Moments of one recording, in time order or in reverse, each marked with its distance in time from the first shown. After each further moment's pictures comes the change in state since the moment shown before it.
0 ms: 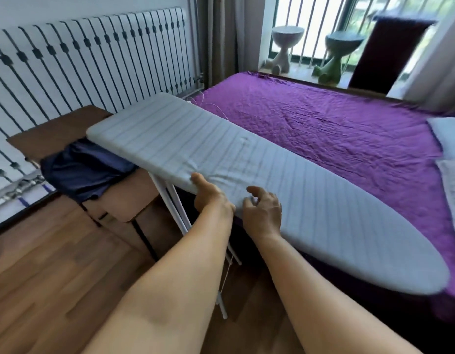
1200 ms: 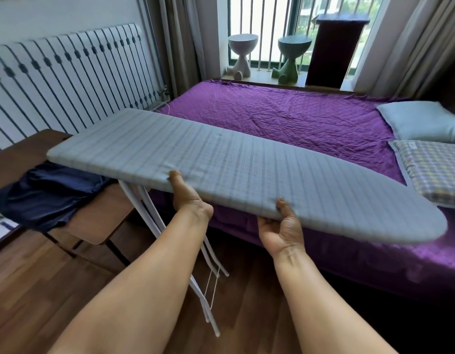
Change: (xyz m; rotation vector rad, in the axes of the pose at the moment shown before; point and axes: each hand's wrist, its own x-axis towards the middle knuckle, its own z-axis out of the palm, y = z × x) left_hand -0.018 -0.005 -0.002 0.052 -0.270 0.015; right_hand -0.007 0.051 -0.061 1.812 0.088 0.498
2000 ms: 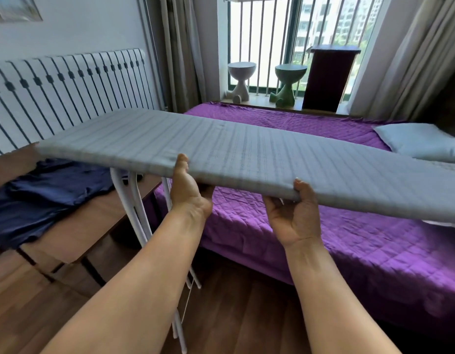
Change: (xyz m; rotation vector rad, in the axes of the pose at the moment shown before) left_hand 0.010 -0.011 0.019 -0.037 -0.329 0.076; right_hand 0.033 -0.028 0.016 -0.099 -0.379 -0.133
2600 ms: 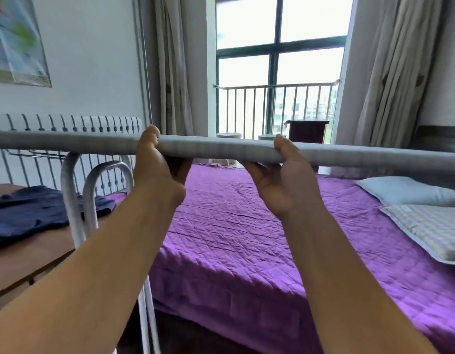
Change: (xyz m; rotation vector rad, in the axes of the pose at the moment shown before) left_hand 0.018 -0.017 -0.005 -0.078 -0.262 0.247; right_hand 0.029 -0.010 0.006 -0.235 -0.311 -0.134
